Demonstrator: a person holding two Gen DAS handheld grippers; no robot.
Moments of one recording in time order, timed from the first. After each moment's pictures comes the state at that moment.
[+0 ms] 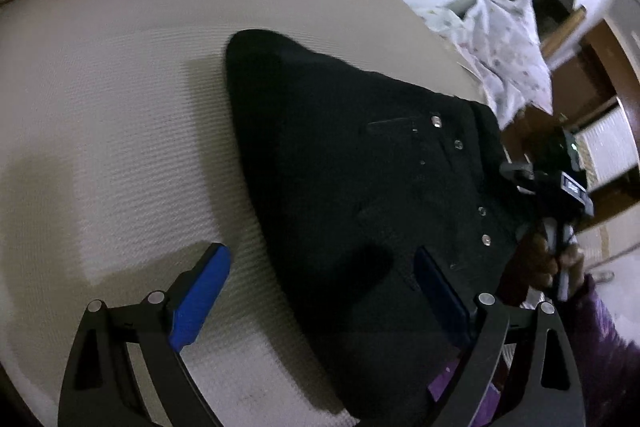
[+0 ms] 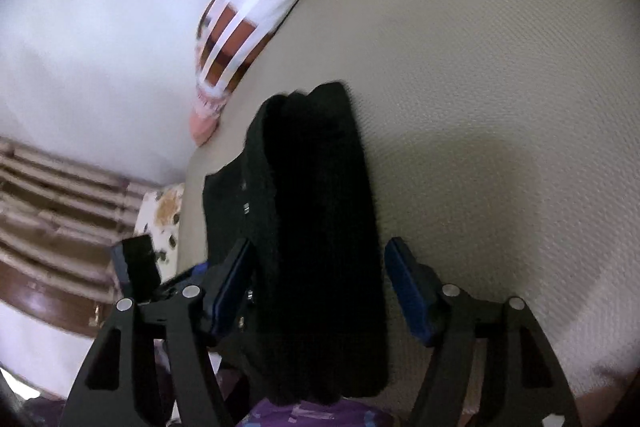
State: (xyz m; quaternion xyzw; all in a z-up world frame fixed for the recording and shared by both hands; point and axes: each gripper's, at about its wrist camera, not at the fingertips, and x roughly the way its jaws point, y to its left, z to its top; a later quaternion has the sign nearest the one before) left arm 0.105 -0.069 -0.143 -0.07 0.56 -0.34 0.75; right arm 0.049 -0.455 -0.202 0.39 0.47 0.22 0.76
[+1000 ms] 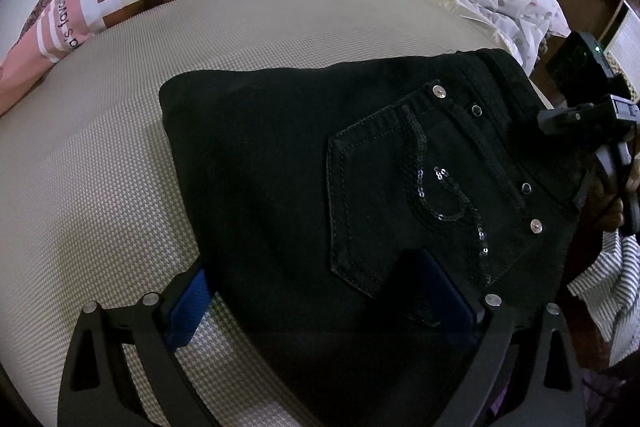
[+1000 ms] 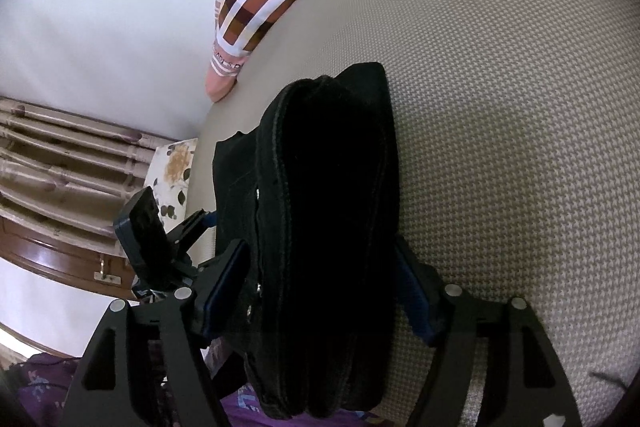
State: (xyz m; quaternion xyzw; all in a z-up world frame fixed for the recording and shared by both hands) left arm 0.094 -0.123 -0.147 0.10 0.52 -0.31 0.79; right arm 0.058 -0.456 -0.202 0.35 0.51 0.28 0.73
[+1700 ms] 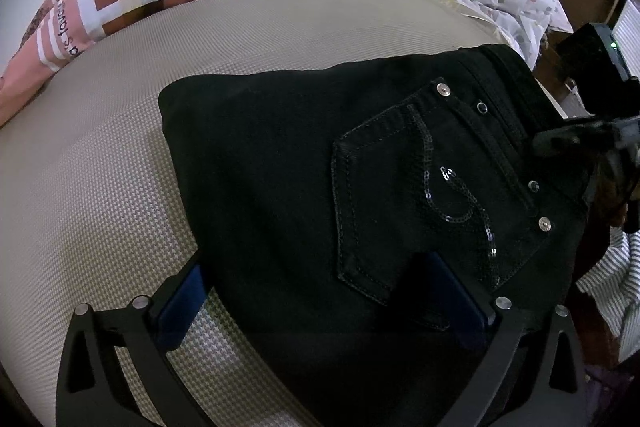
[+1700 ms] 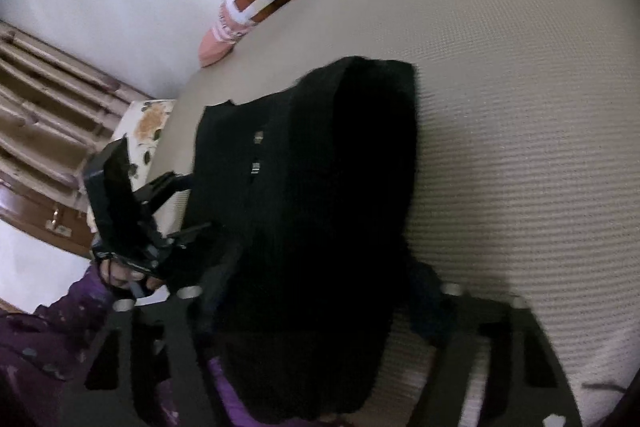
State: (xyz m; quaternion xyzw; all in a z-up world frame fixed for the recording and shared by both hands) left arm 0.093 -0.127 -0.152 0.11 0.50 -0.31 0.80; right arm 0.050 -0.435 -0.188 0.23 0.52 0.27 0.78
